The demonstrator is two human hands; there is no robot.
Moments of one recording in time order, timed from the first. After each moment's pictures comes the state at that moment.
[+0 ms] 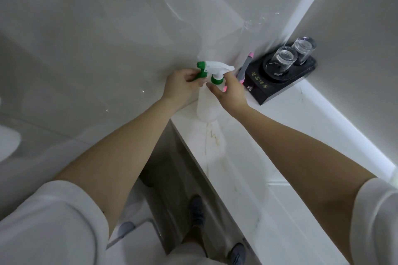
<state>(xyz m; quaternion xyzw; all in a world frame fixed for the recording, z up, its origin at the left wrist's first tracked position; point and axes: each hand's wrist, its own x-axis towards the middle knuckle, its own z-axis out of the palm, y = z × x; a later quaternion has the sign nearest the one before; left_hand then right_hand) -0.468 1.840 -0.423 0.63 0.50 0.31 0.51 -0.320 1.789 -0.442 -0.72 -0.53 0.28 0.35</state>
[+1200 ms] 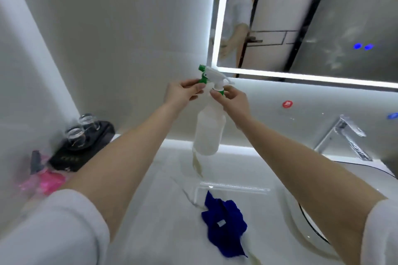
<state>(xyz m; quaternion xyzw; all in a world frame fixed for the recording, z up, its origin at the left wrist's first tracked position) -0.110 1.466 -0.197 0.70 0.11 0.18 0.69 -0.055 1.314 -0.216 -0.76 -0.21 0.01 0.62</state>
